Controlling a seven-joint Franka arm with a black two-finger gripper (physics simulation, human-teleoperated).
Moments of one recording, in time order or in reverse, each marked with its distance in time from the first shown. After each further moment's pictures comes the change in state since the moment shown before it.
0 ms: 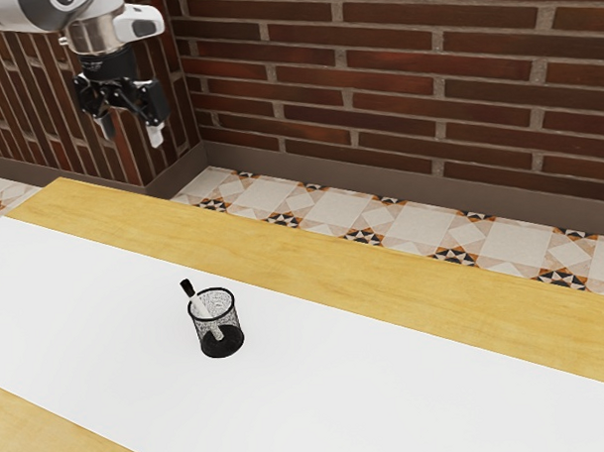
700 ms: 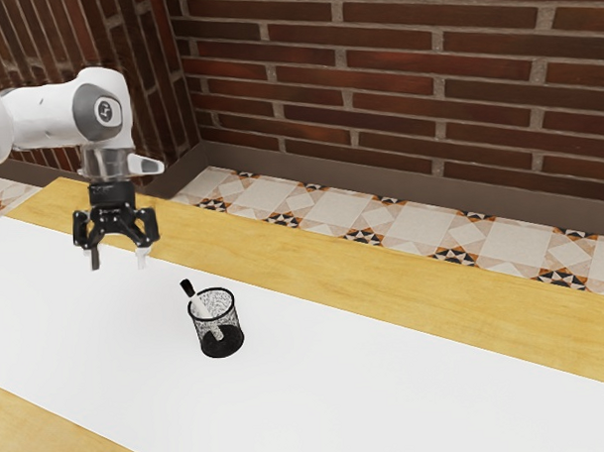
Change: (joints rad) arm 0.209 0.307 0.001 -0.141 -0.138 -0.141 -0.036
